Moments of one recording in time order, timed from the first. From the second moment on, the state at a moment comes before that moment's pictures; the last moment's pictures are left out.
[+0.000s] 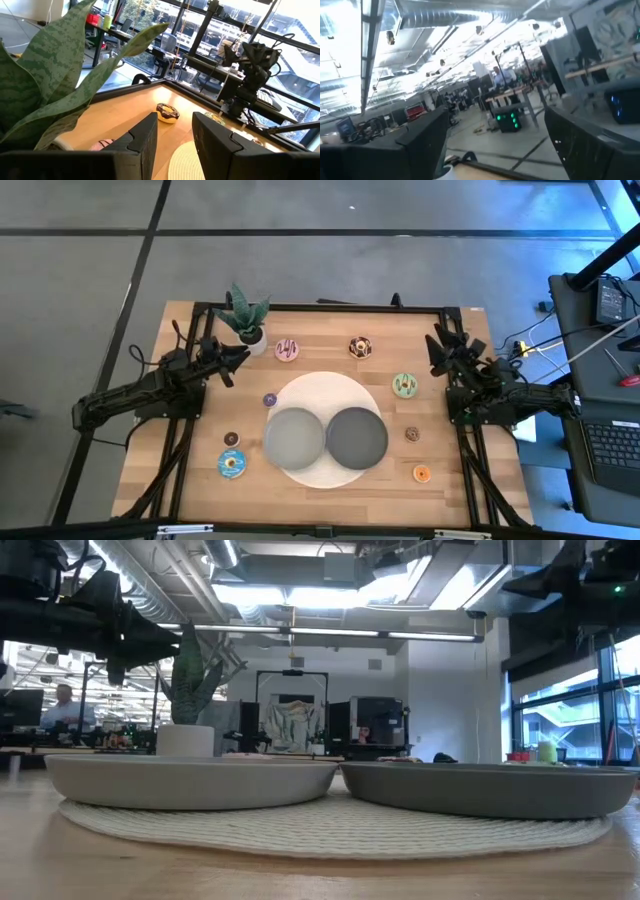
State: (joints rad) left arm 0.39 0.02 0.01 0.03 -0.11 -0.38; right arm -0.09 0.02 0.01 0.50 0.65 0.10
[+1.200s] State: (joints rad) left arm 0.39 0.02 0.01 0.03 -0.14 -0.39; right arm -0.23 1.00 1.04 -1.11 0.42 1.04
